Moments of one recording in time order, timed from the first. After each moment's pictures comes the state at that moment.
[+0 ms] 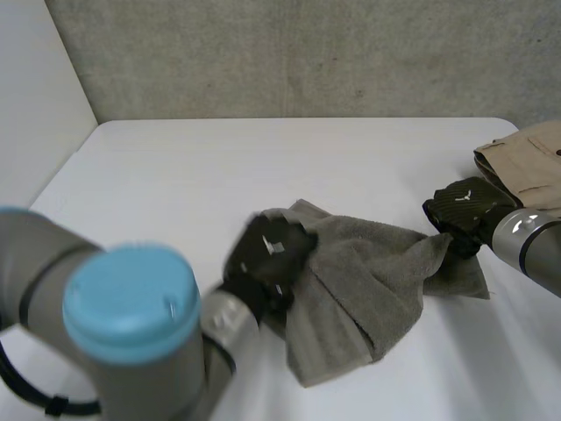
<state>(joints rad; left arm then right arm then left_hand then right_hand) 3.84 -1.93 -1.63 3.34 -1.67 3.37 1.74 -1.21 1.50 0.18 1.30 2.41 0.70 0.70 0.70 0.69 0.52 0.99 1.17 1.18 1.19 0.98</state>
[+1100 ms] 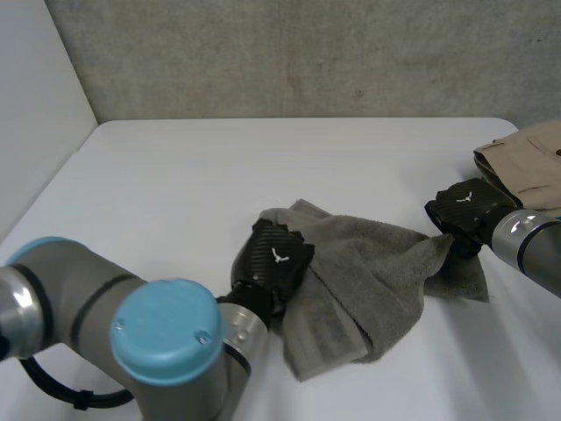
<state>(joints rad) 3.86 -2.04 -1.66 3.54 -1.73 3.66 1.73 -1.19 1.49 0.18 1.30 2.39 1.12 1.14 1.14 1.15 0.96 0.99 1.17 1.18 1.19 0.98</state>
